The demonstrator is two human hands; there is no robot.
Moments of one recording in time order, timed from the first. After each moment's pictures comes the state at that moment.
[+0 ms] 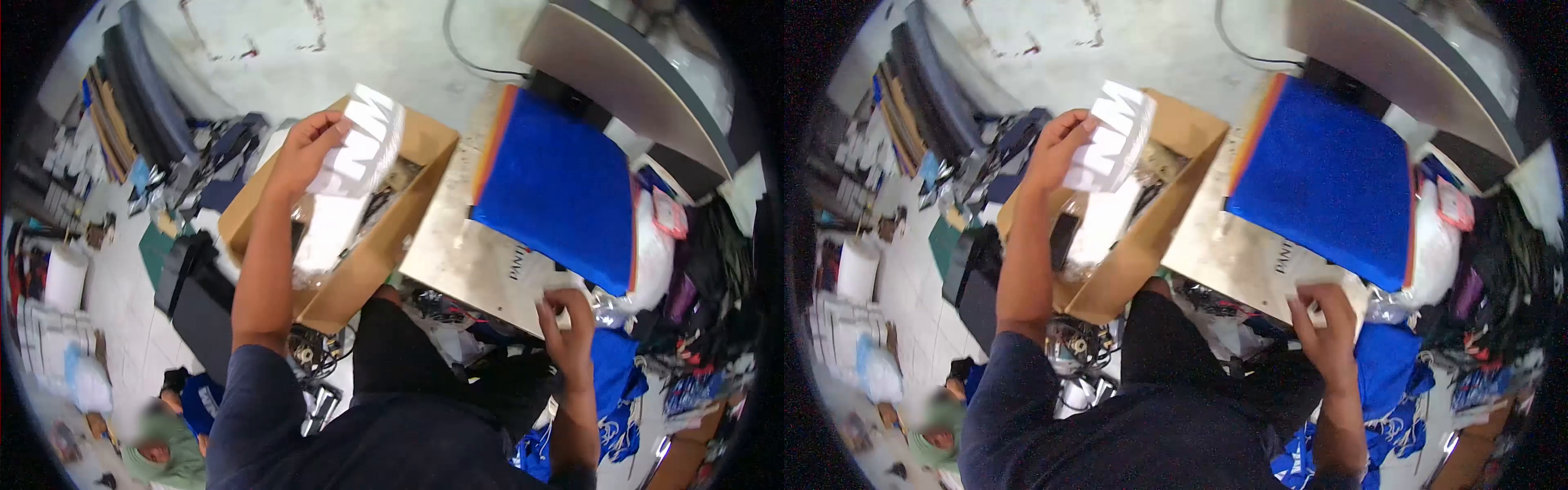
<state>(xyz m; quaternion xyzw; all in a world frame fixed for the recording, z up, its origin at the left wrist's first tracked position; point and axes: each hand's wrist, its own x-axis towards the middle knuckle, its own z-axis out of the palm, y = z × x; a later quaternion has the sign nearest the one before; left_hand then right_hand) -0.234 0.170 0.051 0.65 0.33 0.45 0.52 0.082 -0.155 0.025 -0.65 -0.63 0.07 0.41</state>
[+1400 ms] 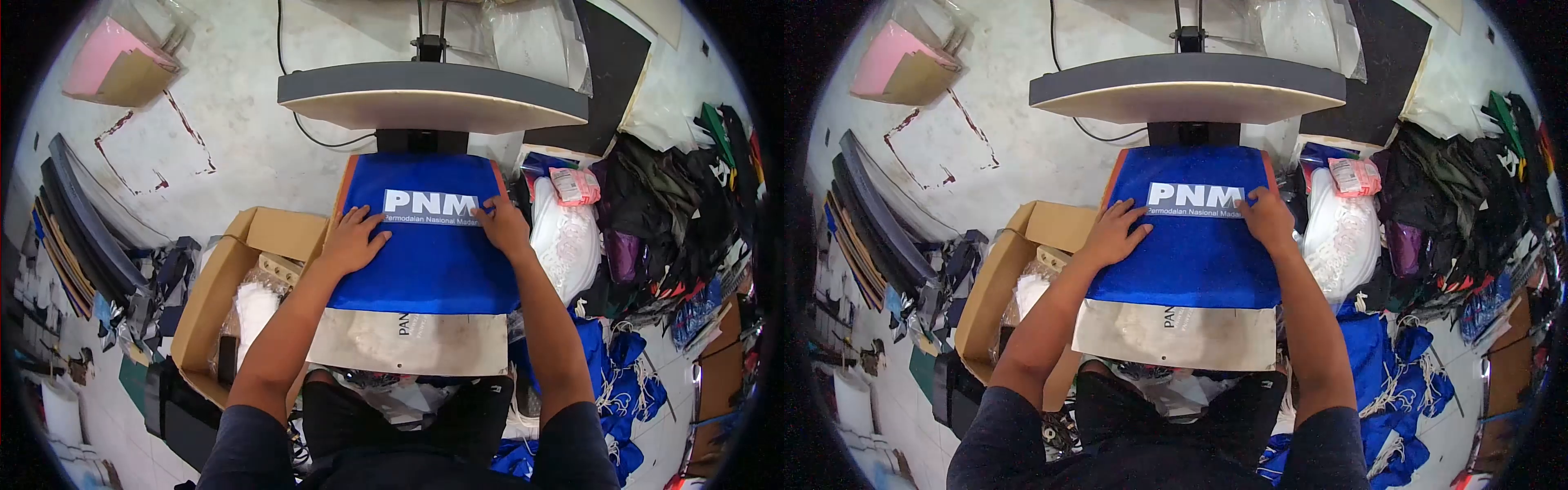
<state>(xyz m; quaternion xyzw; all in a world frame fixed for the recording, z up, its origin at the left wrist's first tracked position) 0.063 0.136 0.001 0.95 0.25 0.18 0.08 0.338 -0.040 0.011 -0.85 -0.39 -0.03 0.36</state>
